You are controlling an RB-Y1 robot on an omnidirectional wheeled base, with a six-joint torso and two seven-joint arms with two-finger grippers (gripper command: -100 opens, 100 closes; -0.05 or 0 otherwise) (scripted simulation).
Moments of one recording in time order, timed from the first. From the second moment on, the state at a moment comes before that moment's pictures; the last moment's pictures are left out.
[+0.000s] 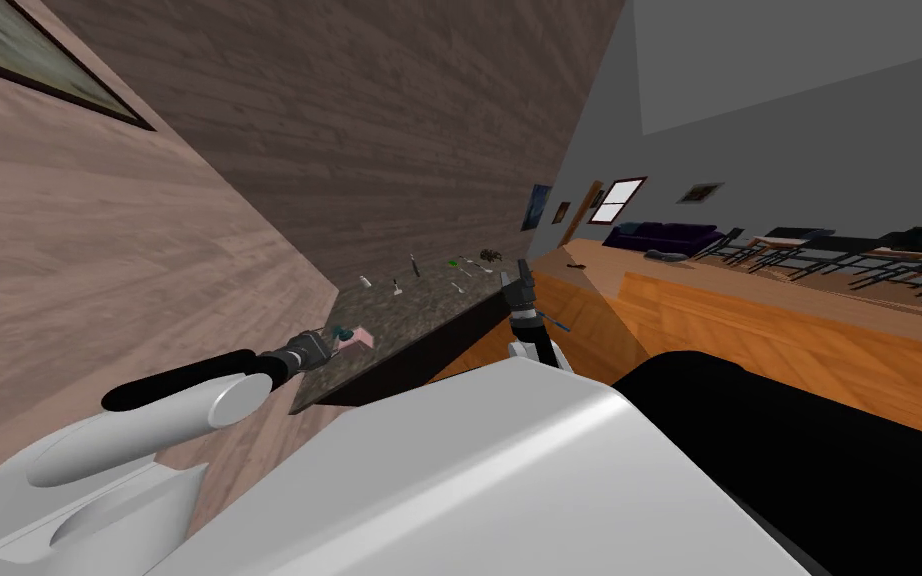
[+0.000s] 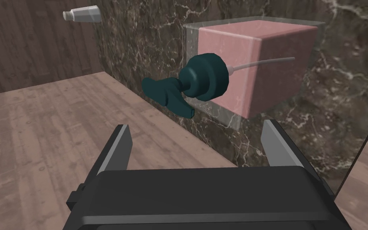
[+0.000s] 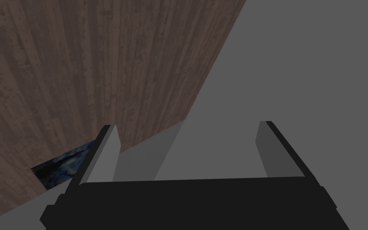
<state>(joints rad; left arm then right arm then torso) 0.25 0.52 0.47 -2.32 0.51 1.32 0.33 0.54 -0.01 0.06 -2.39 0.11 -0.40 -0.14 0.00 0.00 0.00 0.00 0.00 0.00</state>
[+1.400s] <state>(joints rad) 0.20 0.69 0.59 -2.31 0.71 1.68 0.34 0.54 -0.01 0.06 -2.39 0.11 -0.40 -0.14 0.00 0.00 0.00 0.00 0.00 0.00</state>
